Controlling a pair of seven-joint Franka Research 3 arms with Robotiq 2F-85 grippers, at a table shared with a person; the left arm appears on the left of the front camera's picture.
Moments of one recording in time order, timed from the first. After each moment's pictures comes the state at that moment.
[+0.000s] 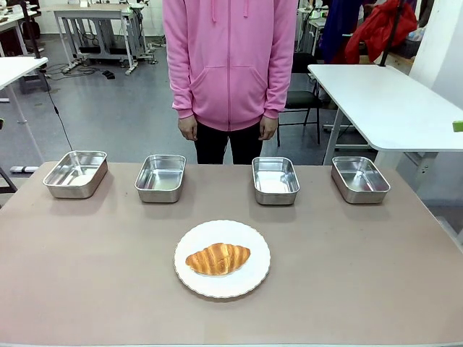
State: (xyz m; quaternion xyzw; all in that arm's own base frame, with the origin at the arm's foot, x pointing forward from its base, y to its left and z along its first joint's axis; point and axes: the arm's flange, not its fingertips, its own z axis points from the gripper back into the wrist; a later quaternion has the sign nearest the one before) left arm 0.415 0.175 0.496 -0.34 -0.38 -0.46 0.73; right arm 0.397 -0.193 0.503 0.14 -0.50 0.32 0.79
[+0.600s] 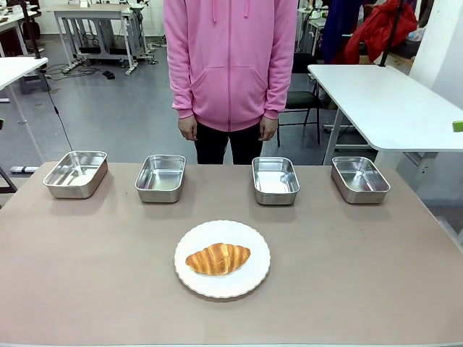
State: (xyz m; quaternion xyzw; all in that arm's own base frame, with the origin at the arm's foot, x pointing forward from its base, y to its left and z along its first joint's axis) left arm 0.415 0.175 0.496 -0.34 -0.38 -0.46 0.73; right arm 0.397 -0.193 0.503 0.14 -0.50 0.32 0.79
